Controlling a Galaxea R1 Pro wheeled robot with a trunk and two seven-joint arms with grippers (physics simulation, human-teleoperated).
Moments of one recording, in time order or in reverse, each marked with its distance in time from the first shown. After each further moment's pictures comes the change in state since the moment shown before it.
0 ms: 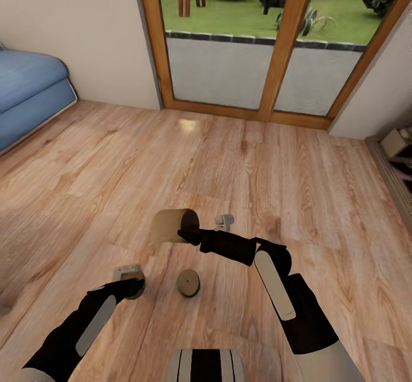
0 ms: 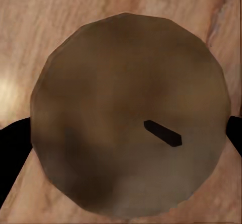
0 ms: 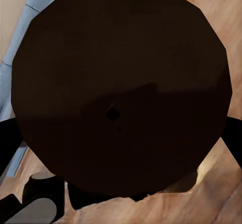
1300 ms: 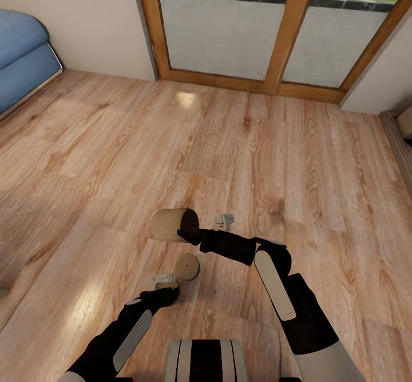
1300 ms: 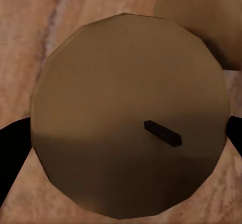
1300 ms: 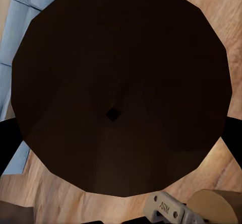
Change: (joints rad) left arm -0.001 -0.156 -0.160 0.107 0.014 -0.157 -0.005; right arm 0.000 0.001 0.002 -0.006 0.001 0.000 0.000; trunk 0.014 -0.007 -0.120
